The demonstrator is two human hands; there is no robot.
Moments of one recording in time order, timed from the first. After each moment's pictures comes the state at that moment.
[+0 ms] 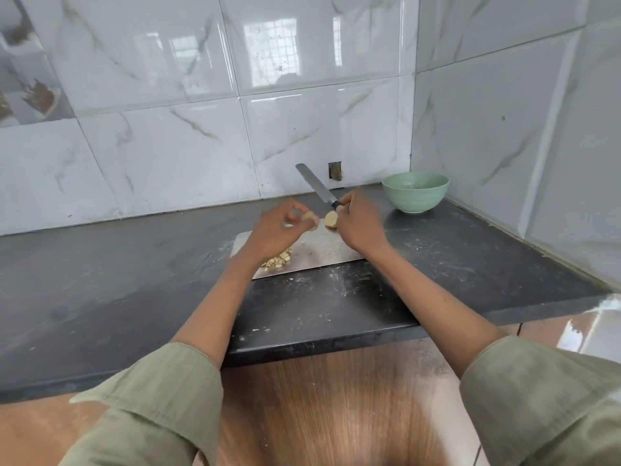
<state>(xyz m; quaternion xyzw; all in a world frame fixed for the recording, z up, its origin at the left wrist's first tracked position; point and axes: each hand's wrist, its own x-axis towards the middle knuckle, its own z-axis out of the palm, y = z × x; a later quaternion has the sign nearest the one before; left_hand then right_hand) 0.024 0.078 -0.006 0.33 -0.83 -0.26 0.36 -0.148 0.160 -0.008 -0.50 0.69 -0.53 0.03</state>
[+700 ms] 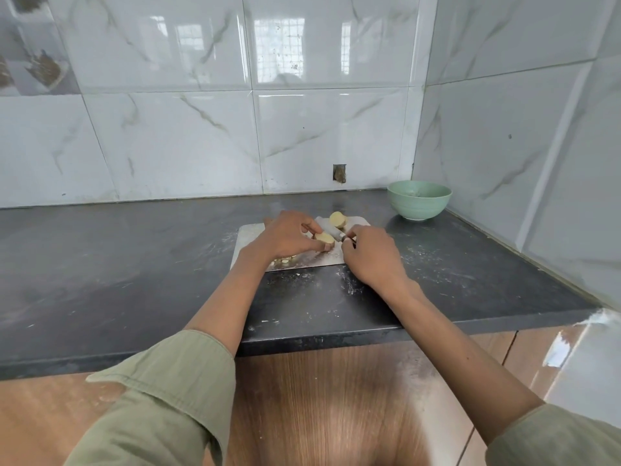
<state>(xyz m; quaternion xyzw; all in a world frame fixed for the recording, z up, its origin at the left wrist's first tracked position) 0.022 0.072 -0.012 0.35 -0.88 -0.20 0.25 -0.125 0.210 -0.033 -0.54 0.77 -0.34 -0.08</state>
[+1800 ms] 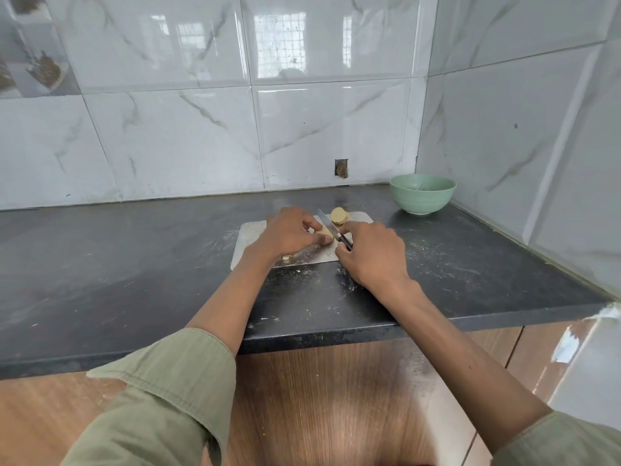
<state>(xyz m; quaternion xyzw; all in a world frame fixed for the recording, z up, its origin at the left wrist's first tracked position) 0.017 0.073 -0.013 0.36 -0.88 -0.16 0.26 -0.112 0.224 -0.028 -0.55 0.77 -0.29 -0.17</state>
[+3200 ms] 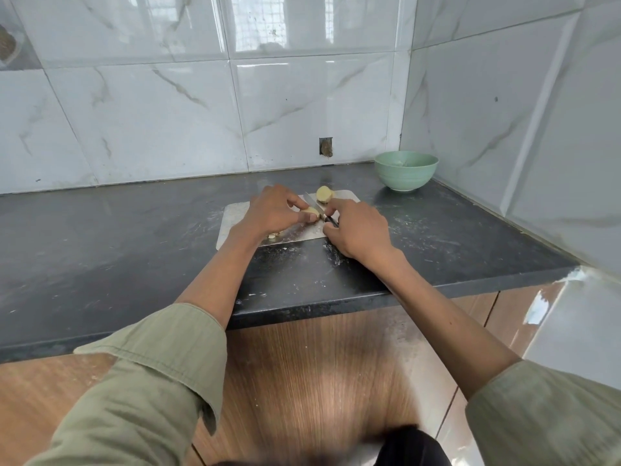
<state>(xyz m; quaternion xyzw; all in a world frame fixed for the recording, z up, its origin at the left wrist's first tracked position) 0.016 0.067 -0.016 0.36 -0.88 -0.16 0.26 -0.121 0.217 -0.033 -0.57 0.76 -0.29 -0.09</state>
